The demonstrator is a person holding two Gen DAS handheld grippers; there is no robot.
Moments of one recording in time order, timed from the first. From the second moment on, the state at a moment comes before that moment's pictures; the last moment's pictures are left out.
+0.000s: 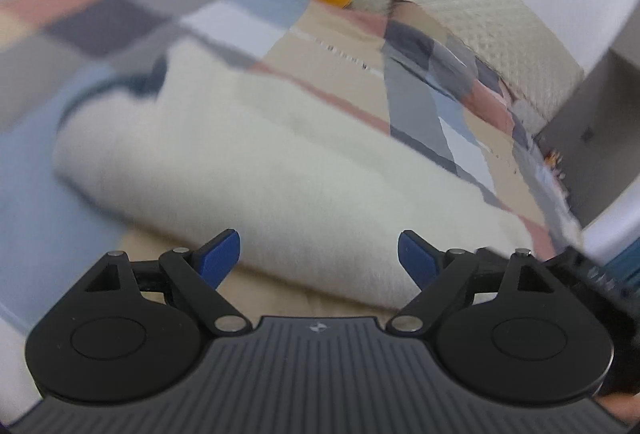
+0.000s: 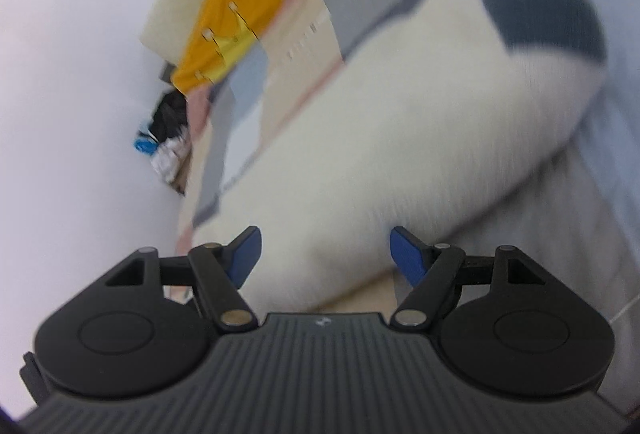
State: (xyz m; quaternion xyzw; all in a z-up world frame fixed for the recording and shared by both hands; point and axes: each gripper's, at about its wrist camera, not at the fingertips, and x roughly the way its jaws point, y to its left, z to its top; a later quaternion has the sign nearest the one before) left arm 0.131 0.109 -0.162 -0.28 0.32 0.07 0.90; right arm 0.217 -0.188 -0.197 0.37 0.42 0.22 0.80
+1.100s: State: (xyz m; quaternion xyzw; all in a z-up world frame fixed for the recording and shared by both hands) left arm 0.160 0.169 -0.239 -0.54 0.34 0.05 0.77; right arm 0.250 -0.187 -0.254 0.53 0.43 0.15 0.72
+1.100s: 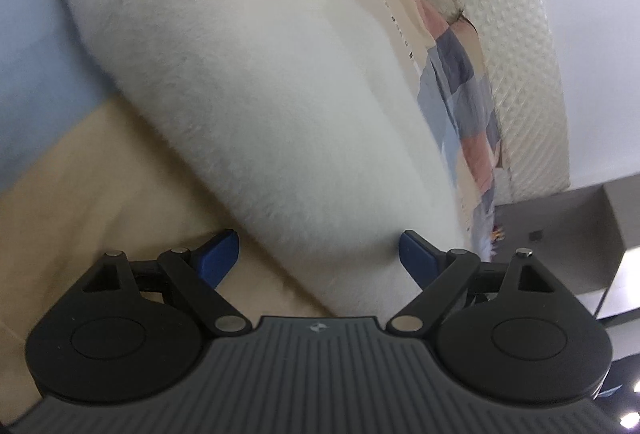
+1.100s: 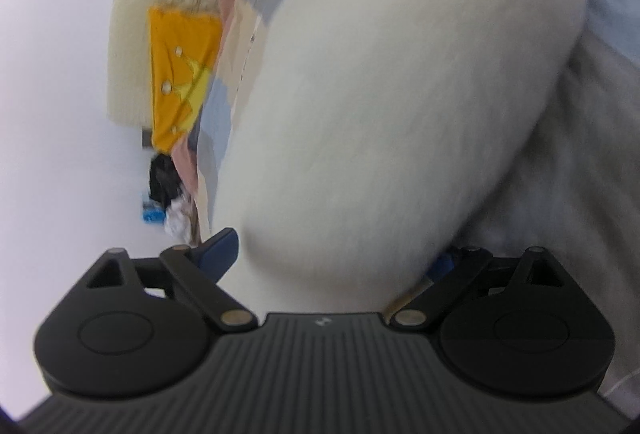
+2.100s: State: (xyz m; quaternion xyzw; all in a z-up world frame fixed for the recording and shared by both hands) left arm 0.180 0.230 -0.242 -0.60 0.28 0.17 0.73; right arm 0.230 -0.231 -0.260 0.57 0.36 0.04 0.74
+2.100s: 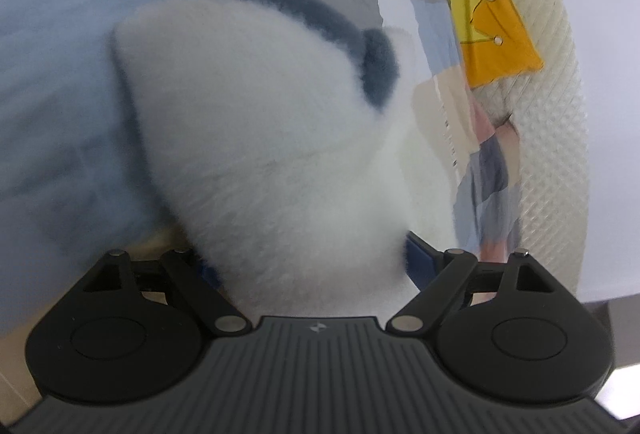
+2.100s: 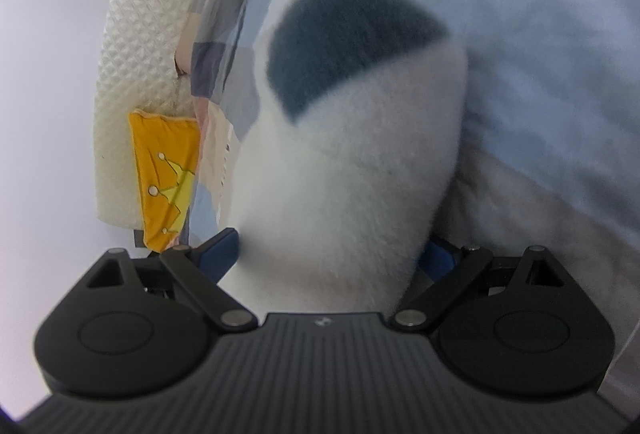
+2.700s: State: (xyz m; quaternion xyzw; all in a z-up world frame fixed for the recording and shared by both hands) left arm 0.185 0.236 -0.231 -0.56 0.28 0.17 0.76; right arm 0.243 -0.223 -0.244 0.55 0.33 0.08 0.76
